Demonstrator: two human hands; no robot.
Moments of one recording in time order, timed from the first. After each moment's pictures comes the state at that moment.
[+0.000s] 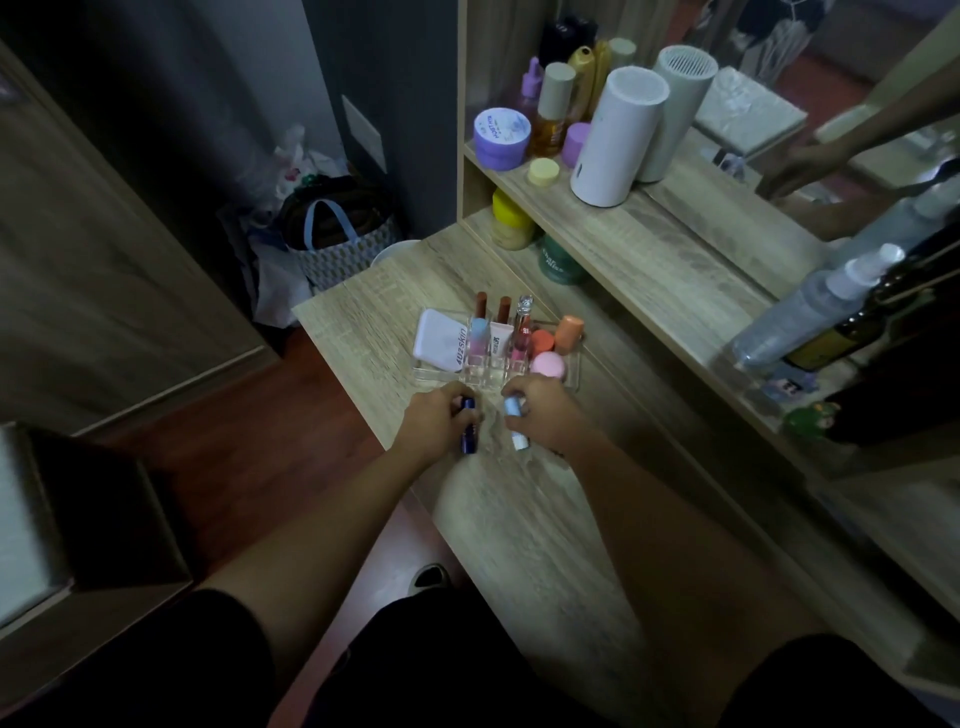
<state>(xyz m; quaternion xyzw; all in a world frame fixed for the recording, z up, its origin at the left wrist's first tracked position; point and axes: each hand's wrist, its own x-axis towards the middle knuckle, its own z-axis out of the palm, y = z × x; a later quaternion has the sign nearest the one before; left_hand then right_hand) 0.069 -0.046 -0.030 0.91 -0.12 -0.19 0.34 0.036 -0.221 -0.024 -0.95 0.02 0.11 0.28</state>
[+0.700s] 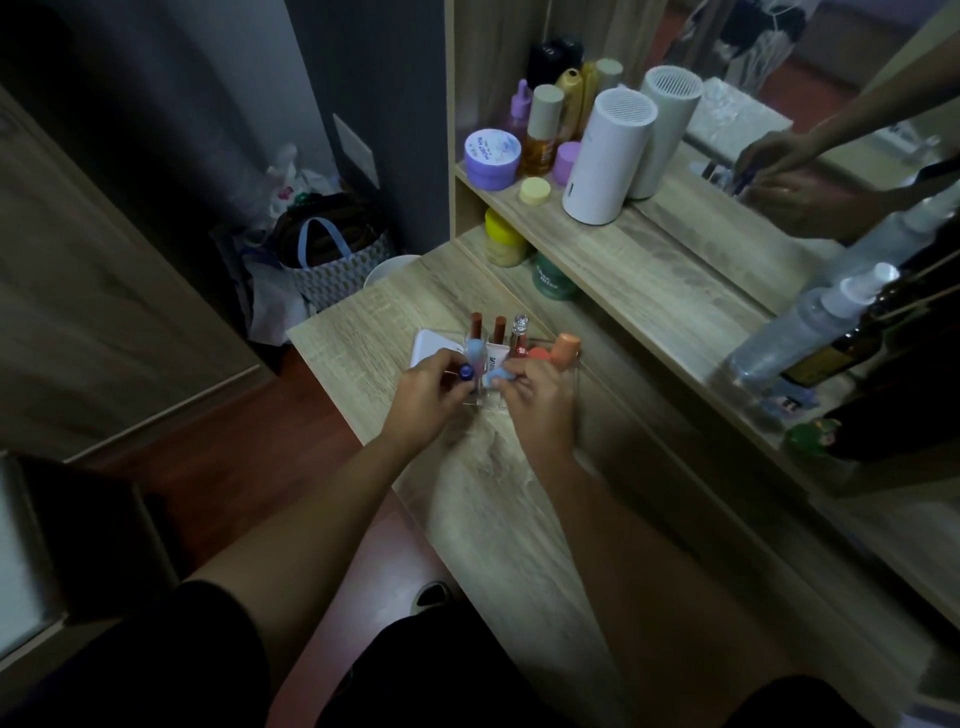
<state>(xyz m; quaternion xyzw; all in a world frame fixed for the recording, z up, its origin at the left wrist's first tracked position) 0.105 -0.050 -0.008 0.88 -0.17 -0.07 0.44 0.046 -0.189 -0.010 -0.88 0.14 -0.24 0.40</state>
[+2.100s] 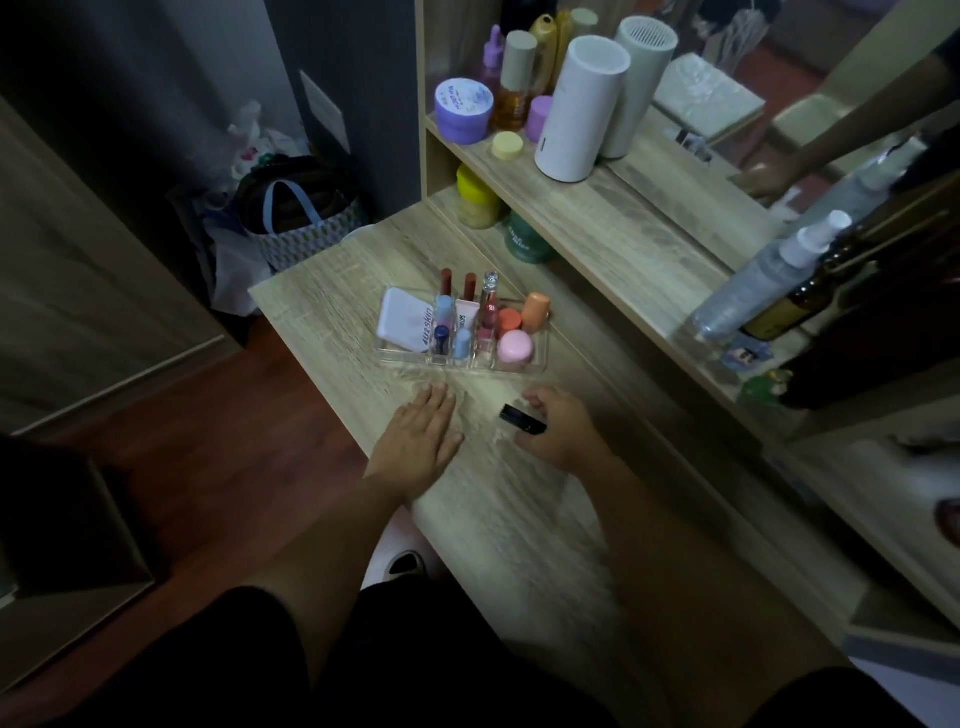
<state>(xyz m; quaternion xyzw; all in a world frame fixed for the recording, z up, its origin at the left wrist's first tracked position) 0.024 -0.040 -0.089 0.93 -0.29 -0.14 0.18 -0.022 -0.254 -0.039 -0.92 0.17 0.12 0.34</state>
